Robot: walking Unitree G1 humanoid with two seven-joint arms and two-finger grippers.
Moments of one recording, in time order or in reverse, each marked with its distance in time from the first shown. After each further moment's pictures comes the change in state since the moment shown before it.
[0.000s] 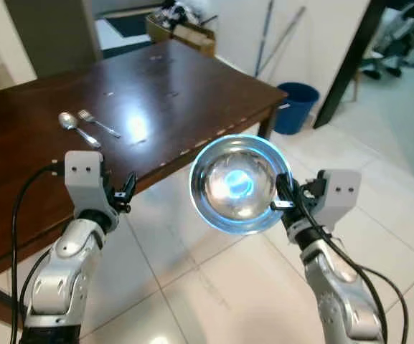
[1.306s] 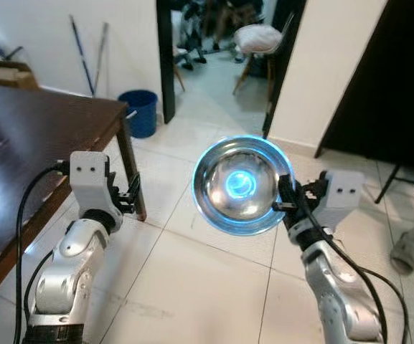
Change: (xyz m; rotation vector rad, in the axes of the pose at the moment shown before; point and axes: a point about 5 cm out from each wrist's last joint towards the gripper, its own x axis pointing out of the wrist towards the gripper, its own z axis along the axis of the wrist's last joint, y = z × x) left arm 0.002 -0.003 -0.003 -0.012 0.013 -0.004; right arm 0.000 0.002 -0.005 0.004 0.022 0.006
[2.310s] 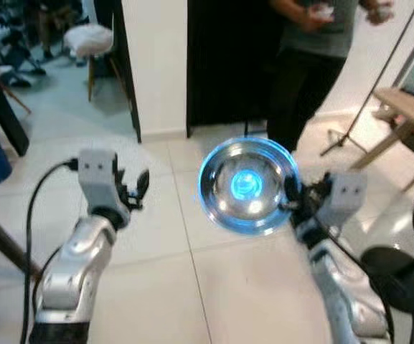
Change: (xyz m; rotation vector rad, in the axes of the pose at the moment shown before) left arm 0.000 -0.002 0.002 -0.002 -0.011 -0.008; right arm 0.002 -0.001 0.002 0.002 -0.008 -0.002
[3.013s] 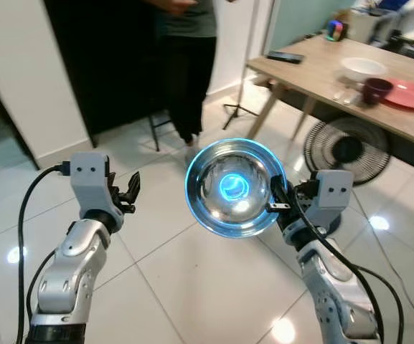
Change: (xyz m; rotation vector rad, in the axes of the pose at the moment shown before) left arm 0.003 -0.009 0.004 -0.005 -0.016 -0.032; right arm 0.000 -0.005 0.000 -0.019 0.007 -0.013
